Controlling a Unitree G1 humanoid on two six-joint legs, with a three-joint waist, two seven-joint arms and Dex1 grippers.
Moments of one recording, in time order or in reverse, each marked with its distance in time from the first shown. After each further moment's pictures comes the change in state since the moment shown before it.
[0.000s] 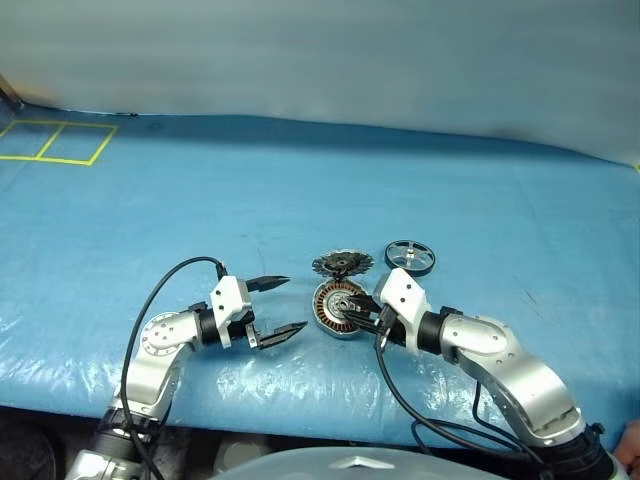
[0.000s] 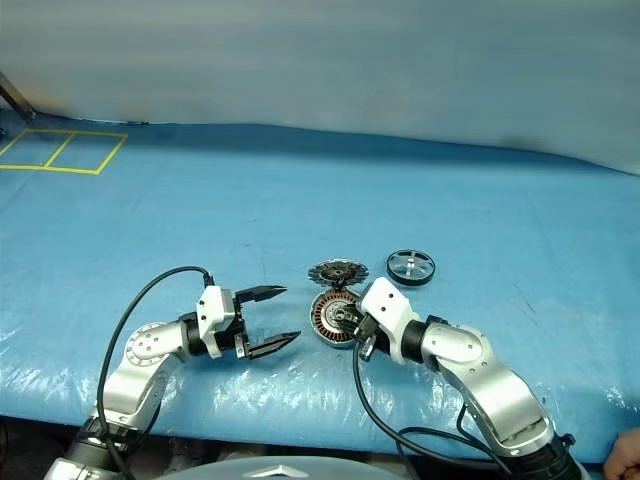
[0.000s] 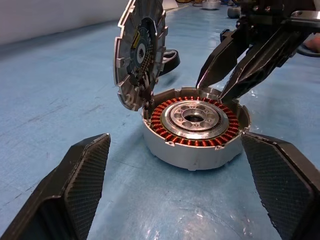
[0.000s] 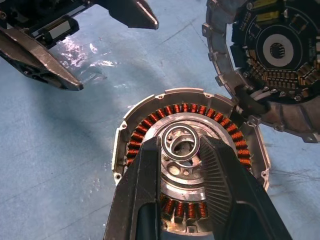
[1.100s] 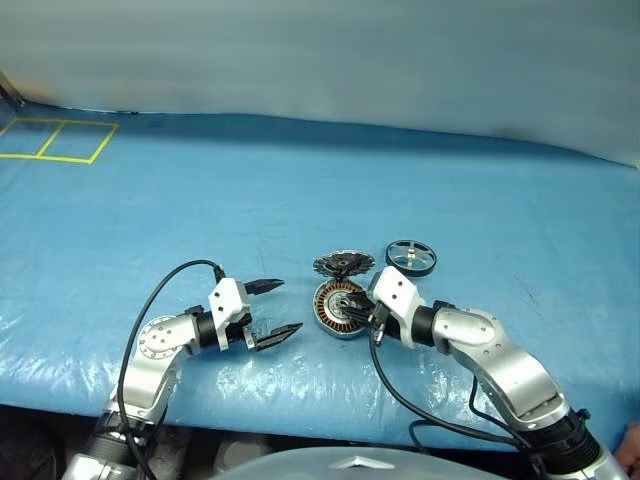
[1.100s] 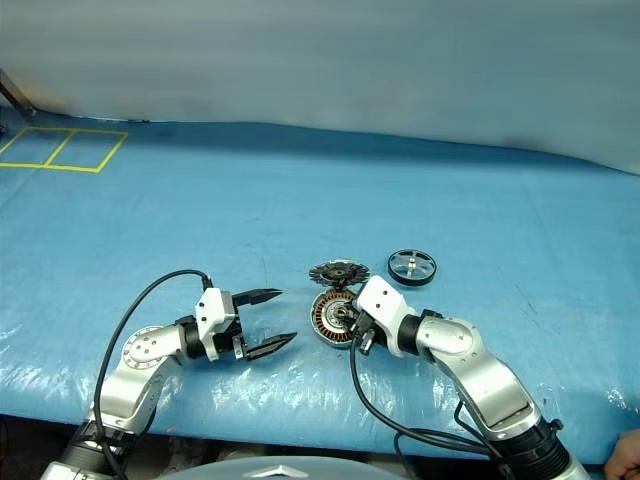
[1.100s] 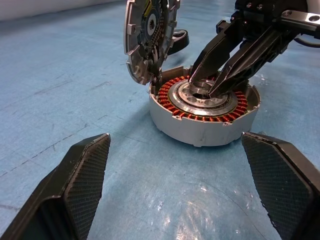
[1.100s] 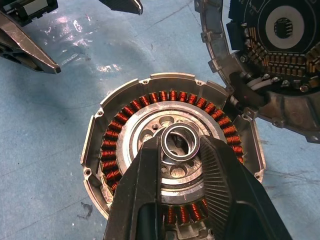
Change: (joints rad) left arm -0.001 0.005 -0.003 0.000 0.017 0.020 0.032; right arm -0.044 -0.011 0.050 0.078 -0.066 -0.058 0.023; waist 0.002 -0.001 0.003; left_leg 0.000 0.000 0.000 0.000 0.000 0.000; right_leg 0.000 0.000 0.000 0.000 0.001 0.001
